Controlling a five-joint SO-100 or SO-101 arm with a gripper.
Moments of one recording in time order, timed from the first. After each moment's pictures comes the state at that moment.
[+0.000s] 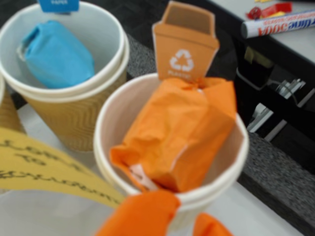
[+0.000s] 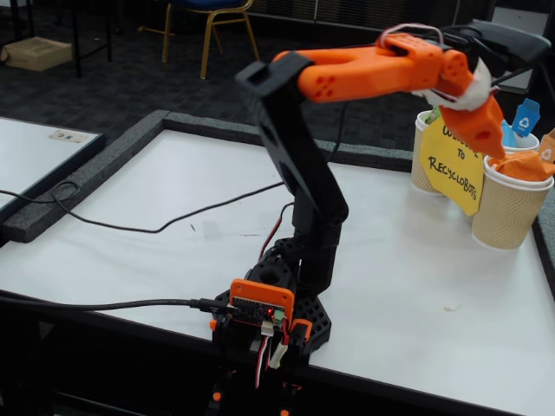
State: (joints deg) arm 43.6 122.7 120.4 46.7 -59.0
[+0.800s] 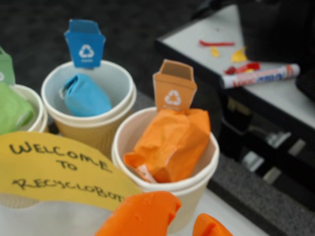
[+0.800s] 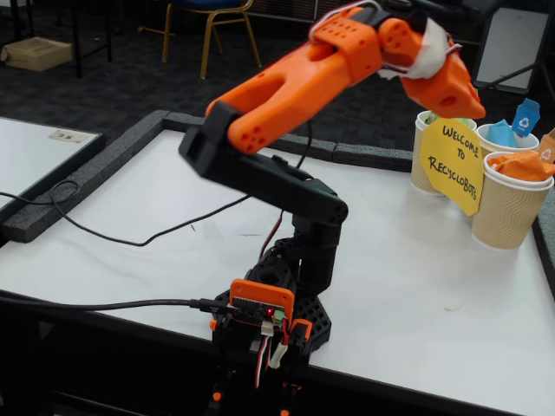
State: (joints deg) arm 43.6 152.1 125.2 61.0 -59.0
